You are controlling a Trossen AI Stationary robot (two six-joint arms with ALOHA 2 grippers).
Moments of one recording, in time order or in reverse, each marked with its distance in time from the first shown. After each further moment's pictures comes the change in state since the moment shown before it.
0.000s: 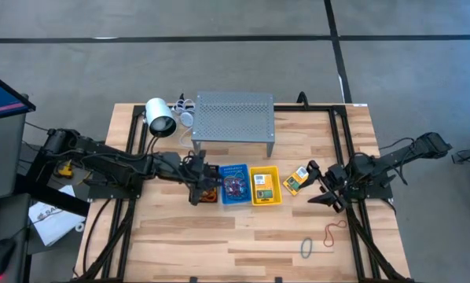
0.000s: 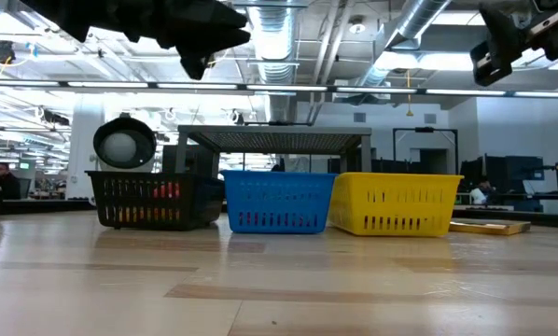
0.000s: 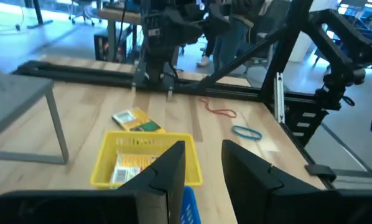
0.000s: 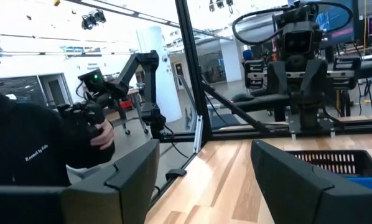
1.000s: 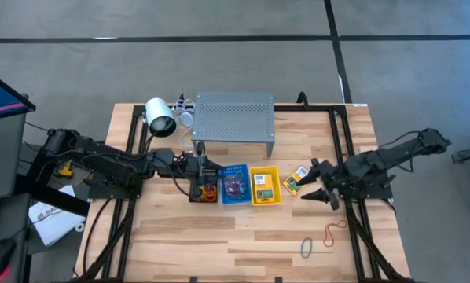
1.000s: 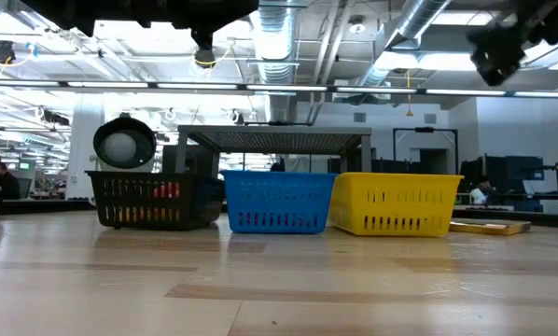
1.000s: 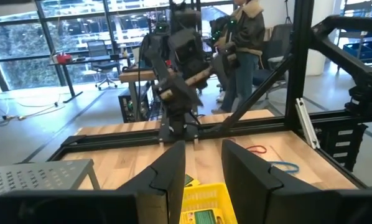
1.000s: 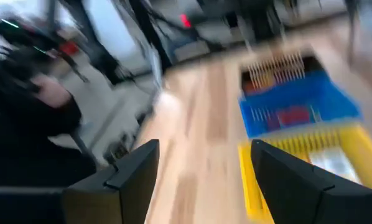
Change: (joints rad) left arm 0.010 0.000 0.000 0.188 -0.047 0.254; right arm 0.048 0.049 0.331 -0.704 0.171 0.185
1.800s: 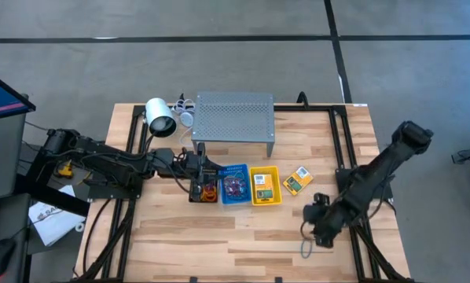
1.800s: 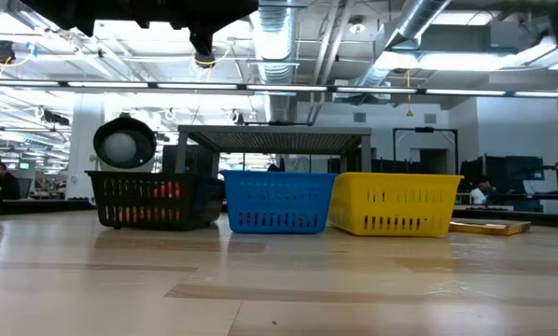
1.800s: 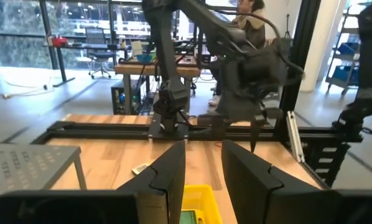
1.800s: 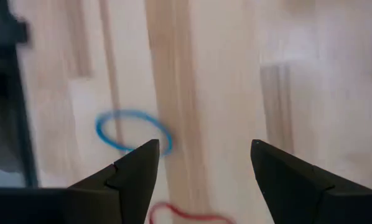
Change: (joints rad) left arm 0.000 0.000 0.000 0.000 0.000 -0.131; right arm 0.417 0.780 0.368 -0.559 0.028 0.511
